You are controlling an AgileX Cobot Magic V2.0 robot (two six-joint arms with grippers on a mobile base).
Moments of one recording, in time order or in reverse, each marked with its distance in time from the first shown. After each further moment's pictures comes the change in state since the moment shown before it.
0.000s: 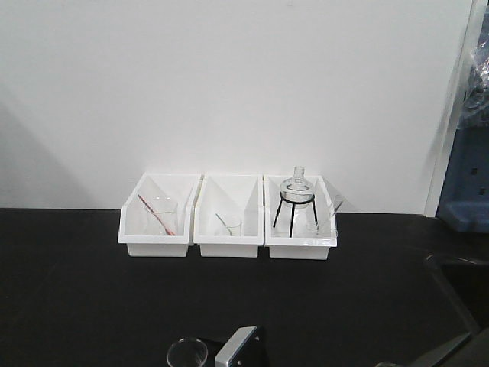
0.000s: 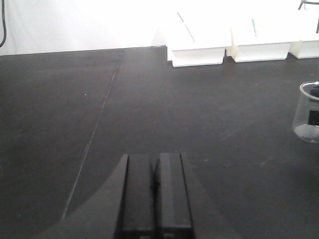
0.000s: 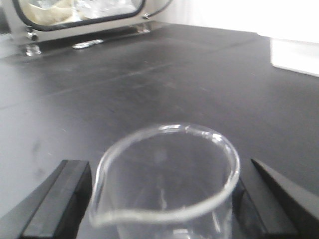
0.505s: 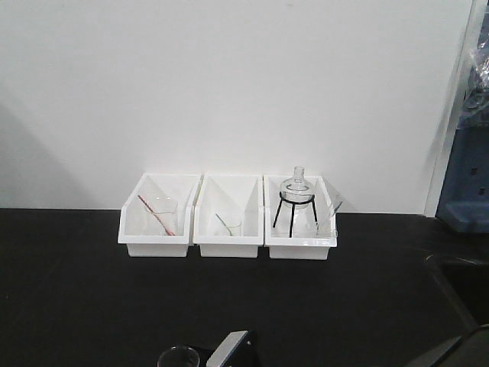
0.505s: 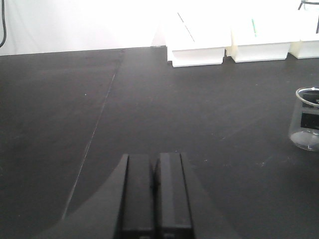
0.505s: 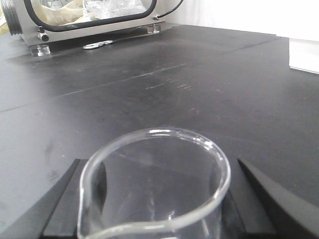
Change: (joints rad) left arm 0.000 0.000 0.000 0.000 0.000 0.000; right arm 0.020 0.008 -0.009 0.011 0.000 0.000
